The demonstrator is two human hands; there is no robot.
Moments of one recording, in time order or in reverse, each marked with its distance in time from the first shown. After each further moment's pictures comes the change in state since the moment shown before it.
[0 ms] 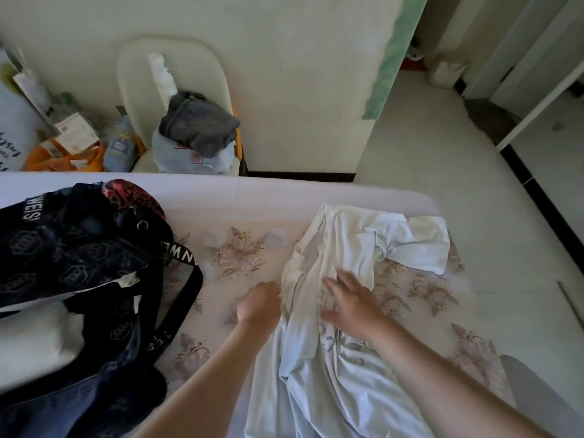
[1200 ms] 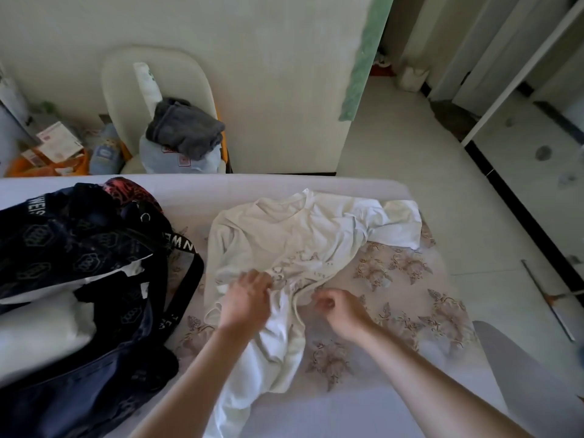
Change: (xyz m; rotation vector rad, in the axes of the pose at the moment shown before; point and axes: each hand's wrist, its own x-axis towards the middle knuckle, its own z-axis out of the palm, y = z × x) left_hand -0.064 -0.042 -0.004 -0.114 0.388 0.434; right_hand -0.074 -0.047 0.025 0.616 0.103 0.232
